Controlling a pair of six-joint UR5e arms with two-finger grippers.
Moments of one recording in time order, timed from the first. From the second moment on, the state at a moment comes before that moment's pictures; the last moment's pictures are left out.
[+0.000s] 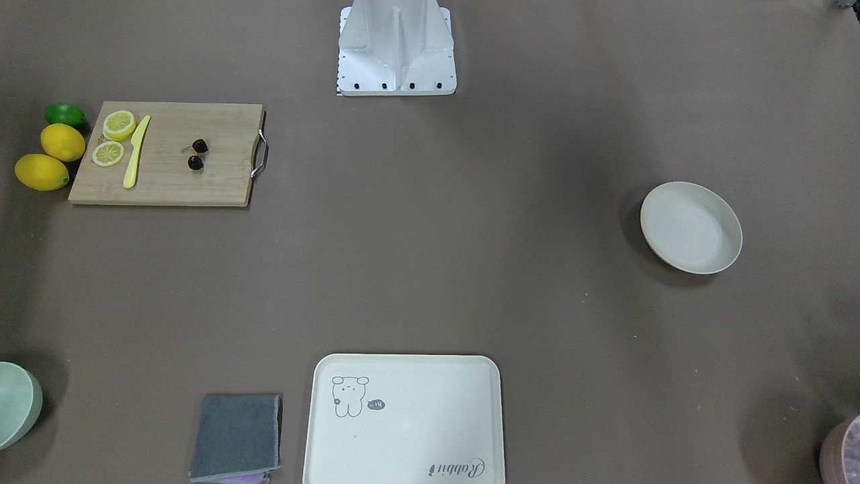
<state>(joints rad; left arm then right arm) -1.78 -1.61 -2.01 -0.89 -2.55 0.22 1.76 -1.52 1.88 -1.96 2.35 -0.46</state>
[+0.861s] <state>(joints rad) -1.54 -1.52 -1.77 -1.32 -2.81 0.11 1.78 -1.55 1.88 -1.95 2.34 -0.47</state>
